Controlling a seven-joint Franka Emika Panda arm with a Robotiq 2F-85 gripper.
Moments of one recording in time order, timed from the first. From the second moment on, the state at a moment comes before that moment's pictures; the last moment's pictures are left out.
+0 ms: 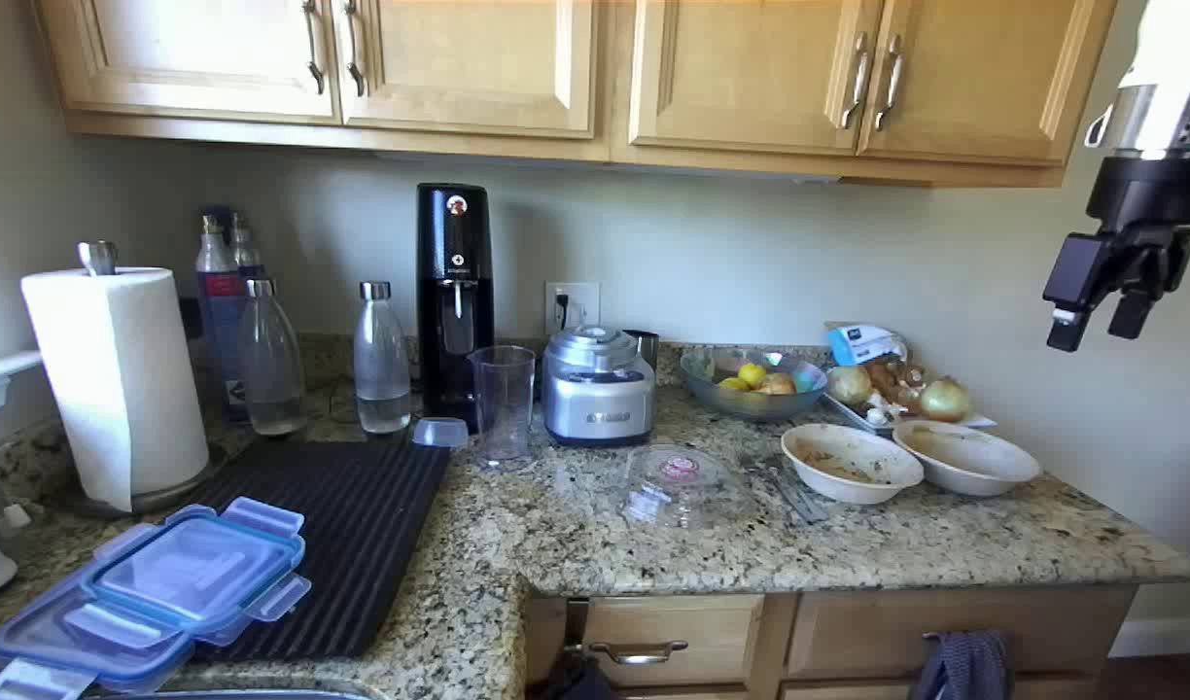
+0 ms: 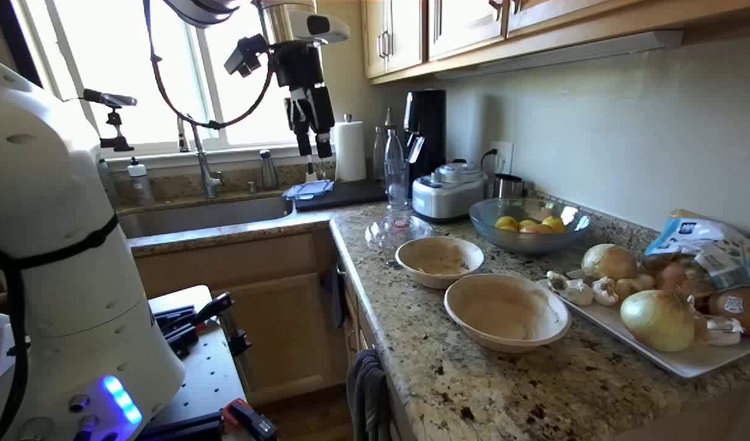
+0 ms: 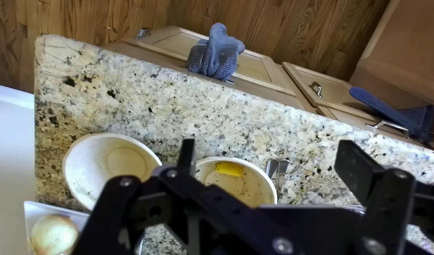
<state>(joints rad) 0.02 -0.74 0.15 -2.71 0.02 2.06 0.16</state>
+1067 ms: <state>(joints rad) 0.02 -0.71 0.15 -2.70 0.02 2.06 0.16</state>
